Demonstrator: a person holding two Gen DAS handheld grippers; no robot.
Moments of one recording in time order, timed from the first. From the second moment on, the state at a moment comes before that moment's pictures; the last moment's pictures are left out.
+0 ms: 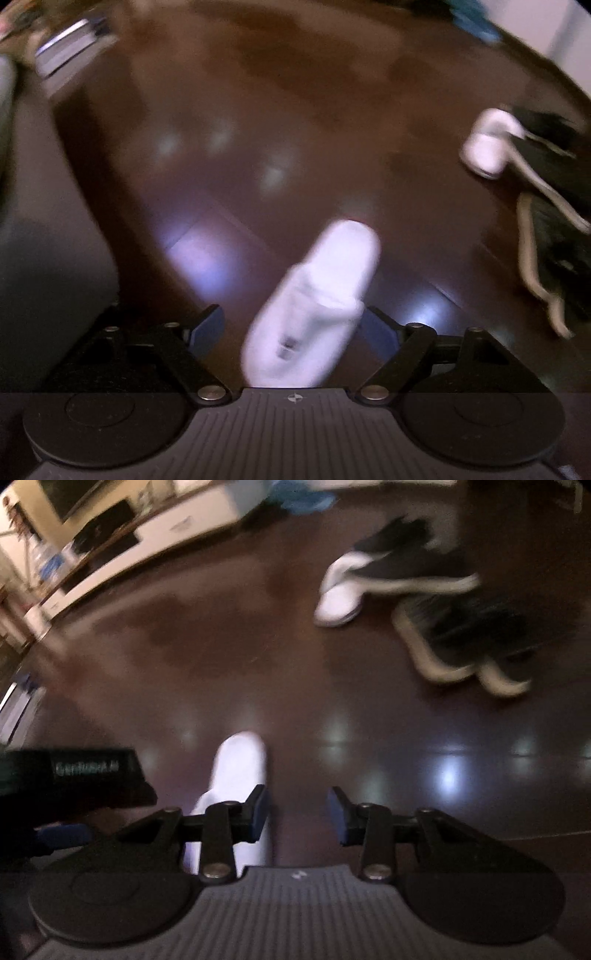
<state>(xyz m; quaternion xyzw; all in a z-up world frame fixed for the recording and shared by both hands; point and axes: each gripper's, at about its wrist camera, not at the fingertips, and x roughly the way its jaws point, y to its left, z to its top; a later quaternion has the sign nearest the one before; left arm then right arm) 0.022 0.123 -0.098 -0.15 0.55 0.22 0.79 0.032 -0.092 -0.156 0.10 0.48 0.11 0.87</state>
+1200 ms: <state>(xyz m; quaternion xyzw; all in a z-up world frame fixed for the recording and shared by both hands) 0.238 -0.098 -0.170 -0.07 0.56 0.09 0.82 0.102 -0.287 -0.170 0.19 0.41 -0.07 0.89</state>
